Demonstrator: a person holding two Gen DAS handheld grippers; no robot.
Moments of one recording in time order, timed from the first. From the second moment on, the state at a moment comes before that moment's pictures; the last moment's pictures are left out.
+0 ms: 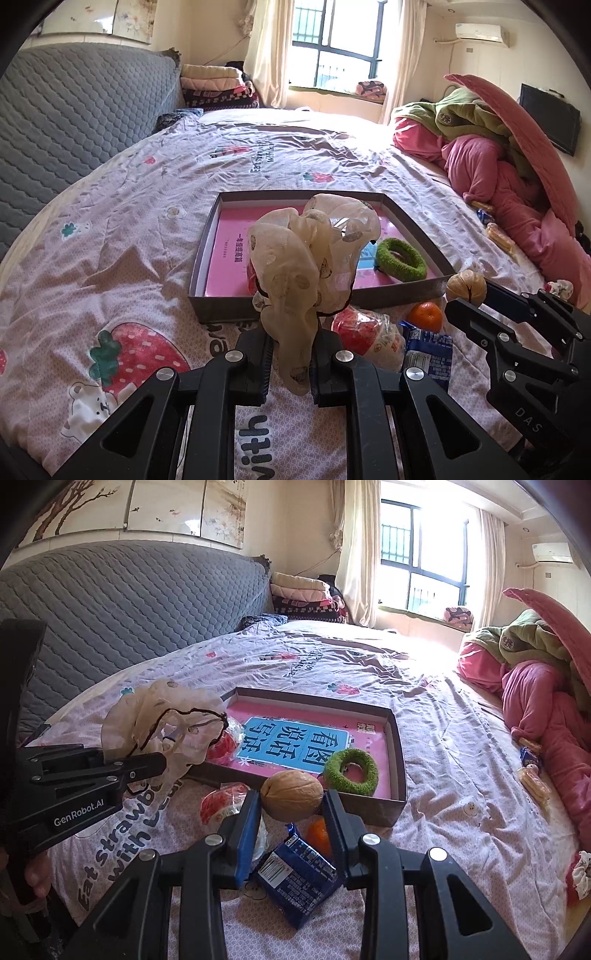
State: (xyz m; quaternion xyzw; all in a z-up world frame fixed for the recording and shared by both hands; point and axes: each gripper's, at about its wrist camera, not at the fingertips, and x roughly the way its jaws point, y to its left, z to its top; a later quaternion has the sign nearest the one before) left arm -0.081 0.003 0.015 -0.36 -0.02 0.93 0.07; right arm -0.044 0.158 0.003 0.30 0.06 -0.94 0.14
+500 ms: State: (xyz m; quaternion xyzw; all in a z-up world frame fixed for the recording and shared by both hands) left arm -0.111 -0.008 0.037 -0.35 -0.04 0.93 0.06; right arm -0.071 0.184 0.020 0.28 0.05 -0.95 0.11
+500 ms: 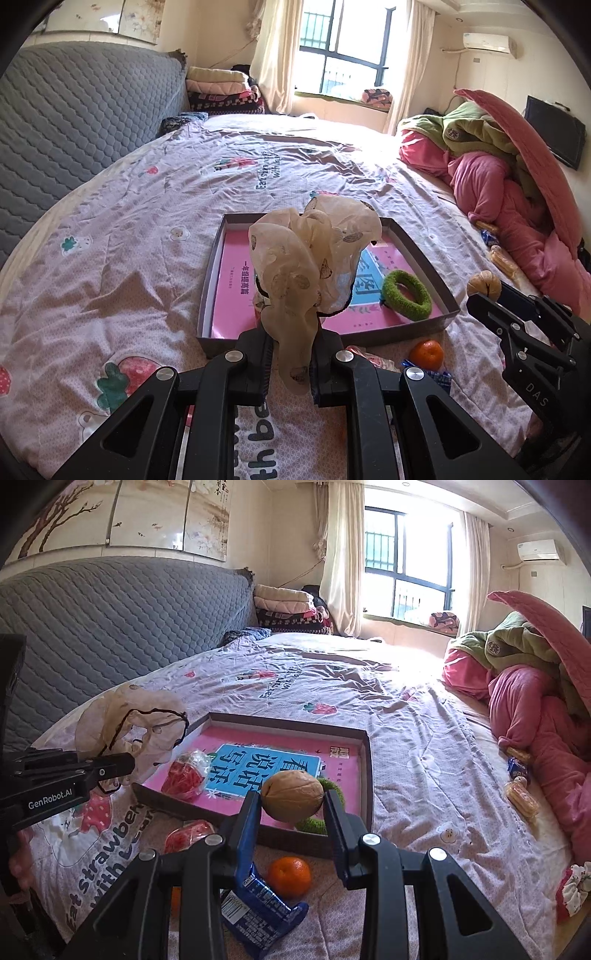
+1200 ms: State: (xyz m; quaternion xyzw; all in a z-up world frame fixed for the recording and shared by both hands) left arm -0.154 -0.048 0.000 -0.38 -0.06 0.92 0.01; right arm -0.106 0.182 0.015 0.29 0.06 -0.95 0.11
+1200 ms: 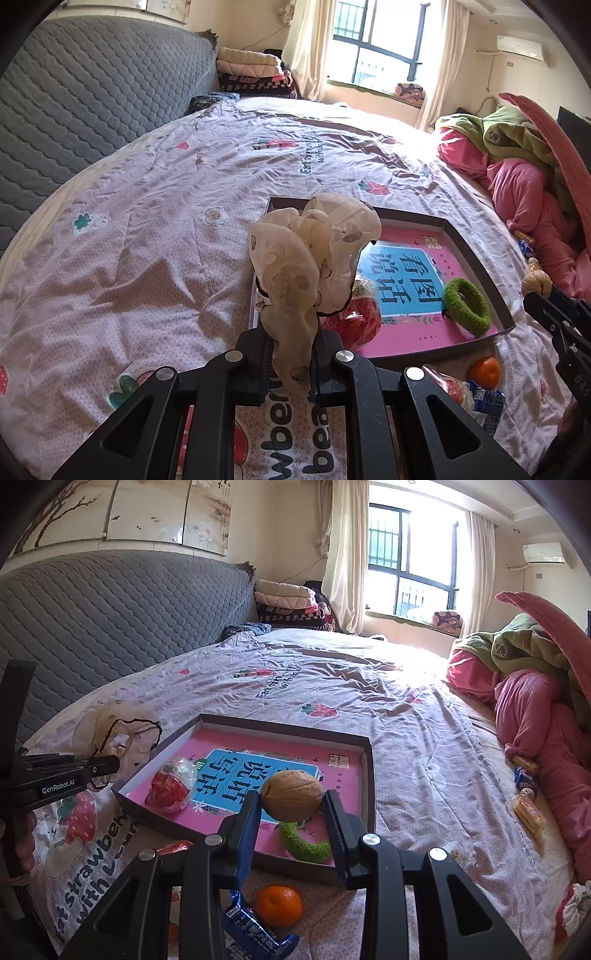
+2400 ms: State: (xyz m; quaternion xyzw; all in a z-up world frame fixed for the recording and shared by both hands) left arm -0.191 -0.018 -0.045 -0.41 -0.05 0.91 0.08; right arm -0.150 0.180 -0.024 0.35 0.07 -0.93 0.09
